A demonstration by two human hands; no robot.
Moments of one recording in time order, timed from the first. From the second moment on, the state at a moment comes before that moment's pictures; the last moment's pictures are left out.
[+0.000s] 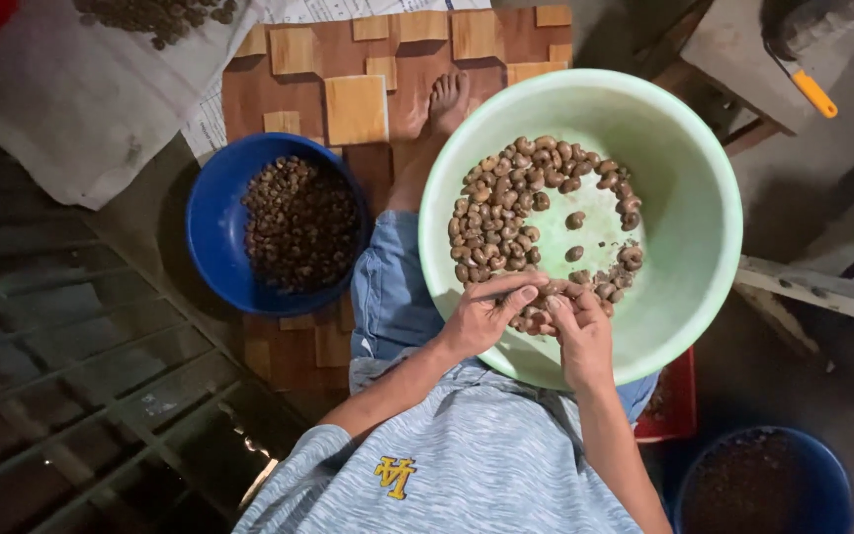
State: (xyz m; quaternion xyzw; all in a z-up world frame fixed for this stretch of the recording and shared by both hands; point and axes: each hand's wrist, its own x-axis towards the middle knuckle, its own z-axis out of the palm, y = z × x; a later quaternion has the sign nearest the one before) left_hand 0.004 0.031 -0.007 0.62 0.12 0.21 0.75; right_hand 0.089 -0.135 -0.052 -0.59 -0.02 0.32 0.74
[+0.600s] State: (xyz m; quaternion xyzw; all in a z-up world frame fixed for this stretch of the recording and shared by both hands) left_hand 0.003 0.017 -0.001 0.60 0.11 0.20 0.77; right_hand 0.078 -0.142 -0.034 -0.56 0.03 0.34 0.76
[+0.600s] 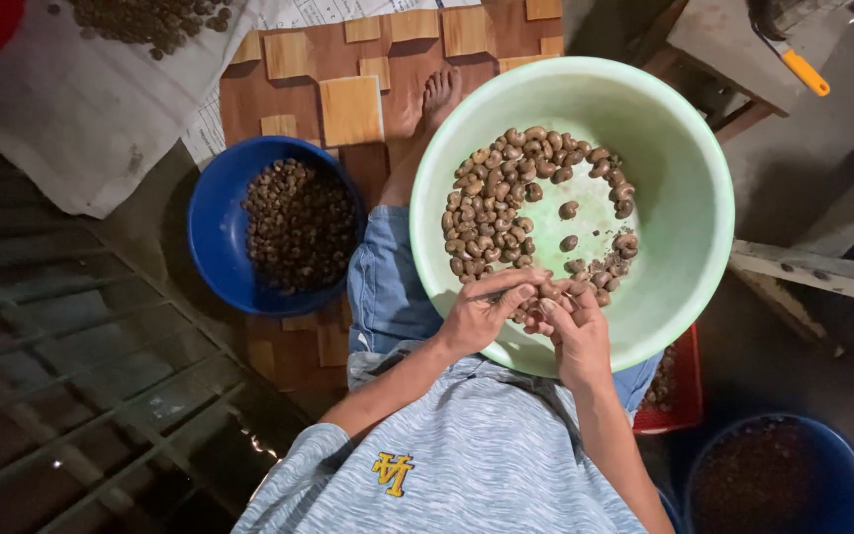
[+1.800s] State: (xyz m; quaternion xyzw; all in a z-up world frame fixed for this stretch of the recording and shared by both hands) left_hand 0.006 0.024 0.015 0.61 0.08 0.23 0.75; right_hand 0.073 -0.149 -0.040 -0.57 0.05 0.33 0.75
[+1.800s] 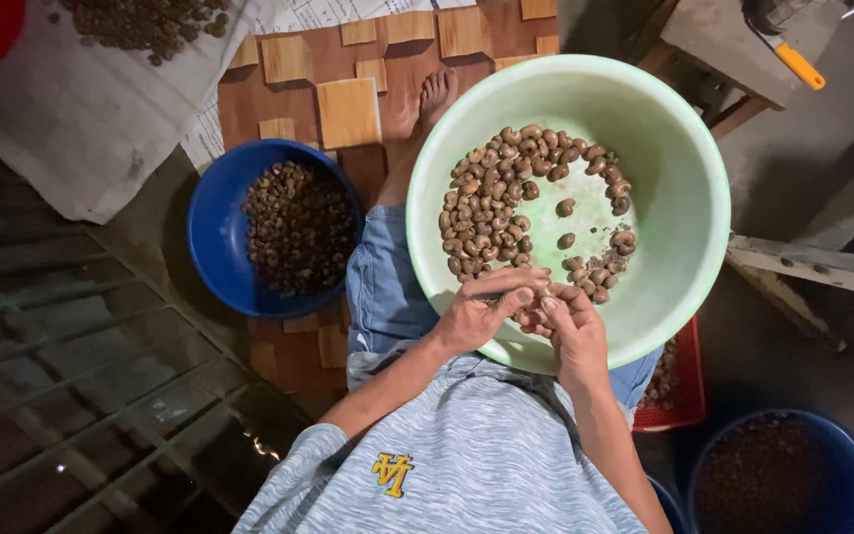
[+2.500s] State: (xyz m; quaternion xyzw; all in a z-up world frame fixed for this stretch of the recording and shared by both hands) left_hand 0.002 0.021 0.001 0.60 0.06 0.18 0.78; right_hand 0.076 -0.146 -0.021 -0.53 0.07 0.34 0.77
